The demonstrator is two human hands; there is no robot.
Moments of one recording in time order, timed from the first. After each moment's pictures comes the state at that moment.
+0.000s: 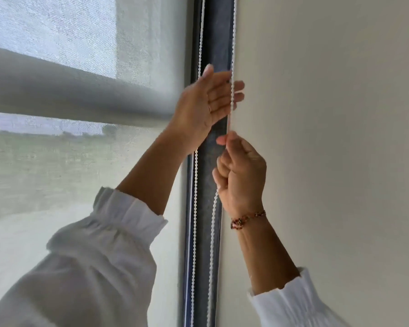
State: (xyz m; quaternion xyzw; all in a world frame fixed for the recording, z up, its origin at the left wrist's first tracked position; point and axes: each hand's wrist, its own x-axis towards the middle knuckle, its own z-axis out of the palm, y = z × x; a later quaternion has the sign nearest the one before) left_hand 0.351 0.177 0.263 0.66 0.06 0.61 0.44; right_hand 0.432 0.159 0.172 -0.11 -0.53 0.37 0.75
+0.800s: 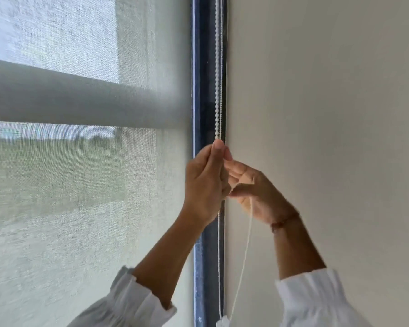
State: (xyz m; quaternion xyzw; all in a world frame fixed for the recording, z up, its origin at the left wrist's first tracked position) left_hand 0.387 0.173 0.157 0.62 0.00 0.66 0.43; right_hand 0.513 0.203 0.143 -0.14 -0.73 0.44 0.50
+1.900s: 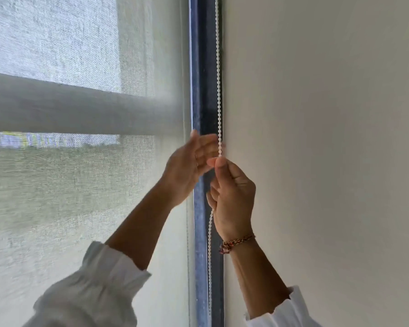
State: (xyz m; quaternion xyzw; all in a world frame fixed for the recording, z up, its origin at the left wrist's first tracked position) left_hand 0.364 0.199 0.189 0.67 0.16 0.58 0.44; right_hand 0.449 0.163 0.143 -0.11 -0.51 0.35 0.78
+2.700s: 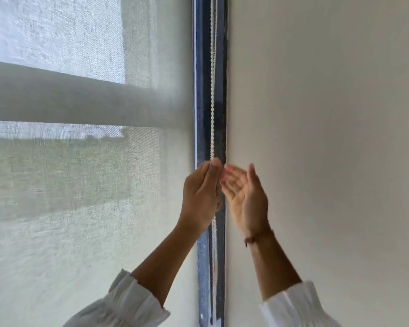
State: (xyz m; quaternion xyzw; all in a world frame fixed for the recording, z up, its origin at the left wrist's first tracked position) left_hand 0.392 0.173 0.133 0.62 0.12 0.68 0.37; right_hand 0.487 0.212 0.111 -0.15 -0.50 0.47 0.71
